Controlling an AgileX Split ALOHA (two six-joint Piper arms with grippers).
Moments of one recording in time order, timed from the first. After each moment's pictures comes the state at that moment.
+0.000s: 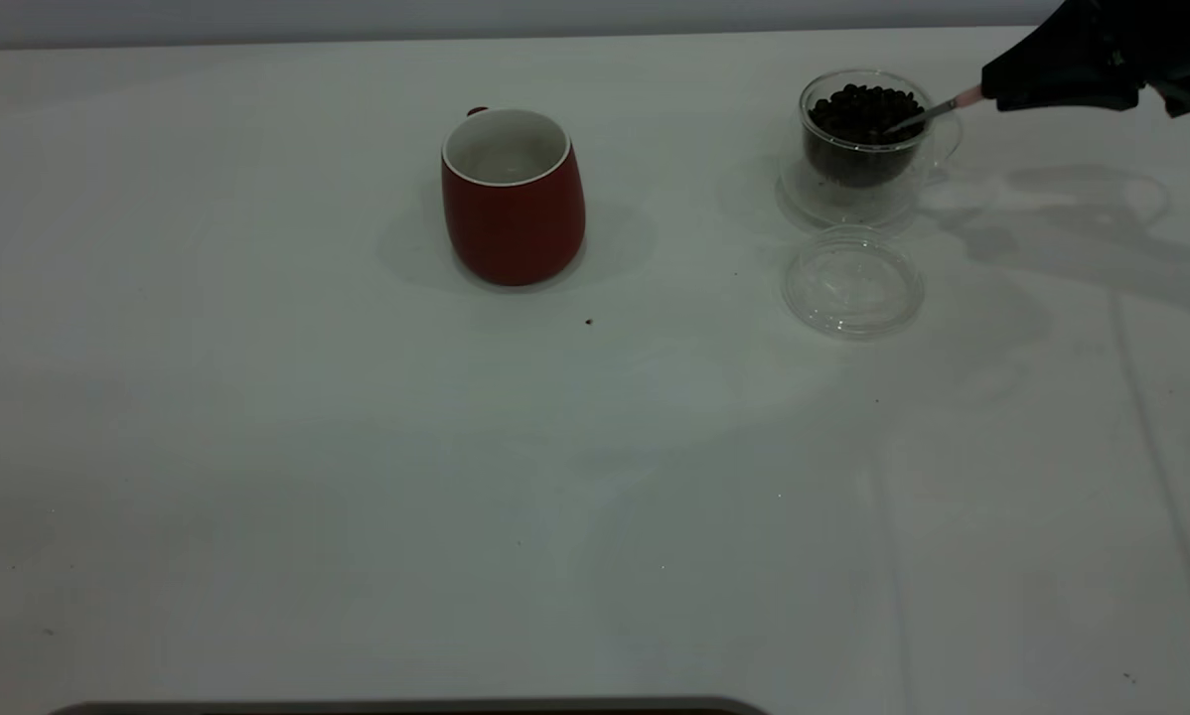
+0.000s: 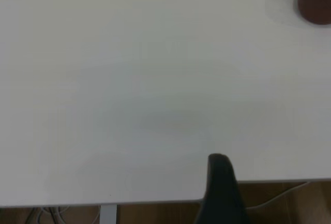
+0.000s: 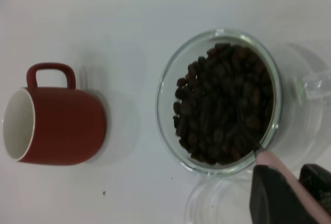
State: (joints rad) left arm -0.01 -0.02 -0.49 -0.01 1.13 0.02; right arm -0.19 2.37 -1.38 1.34 0.79 -1.23
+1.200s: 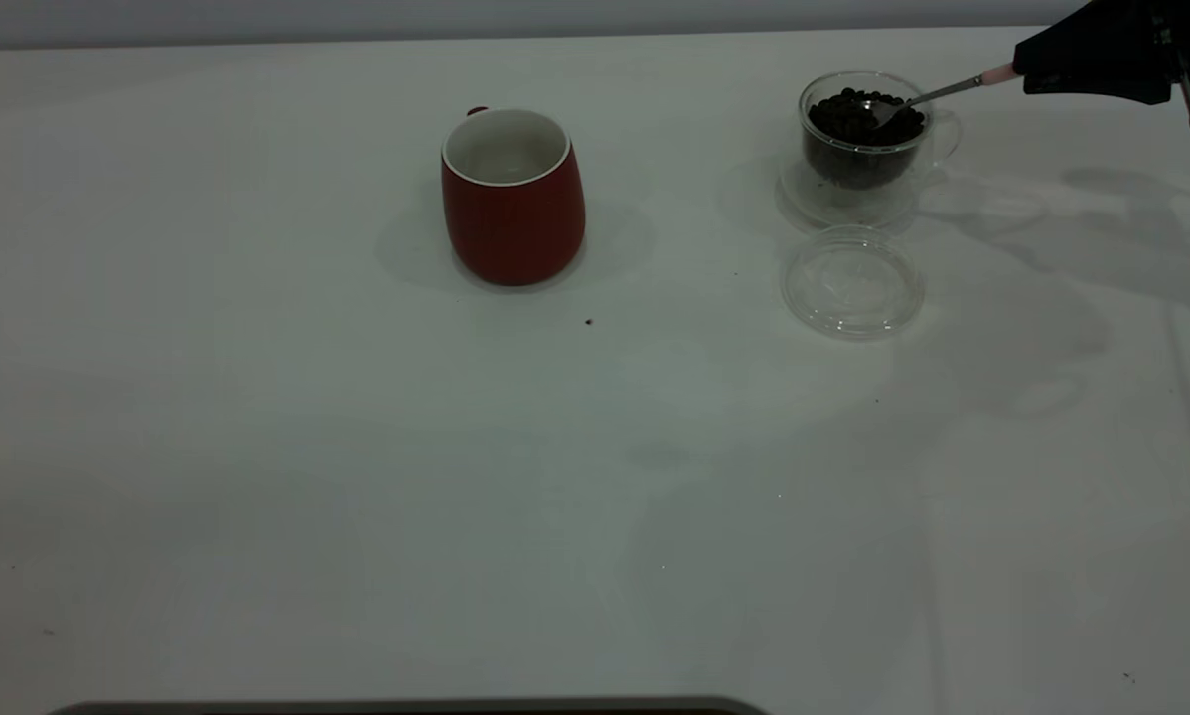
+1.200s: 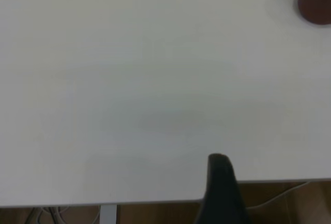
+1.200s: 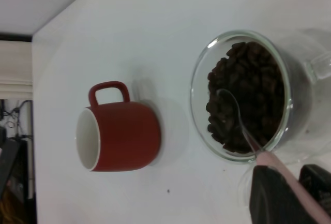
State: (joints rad) left arm -0.01 -0.02 -0.49 -0.01 1.13 0.02; right arm -0.27 2.38 -1.38 1.38 0.95 -1.09
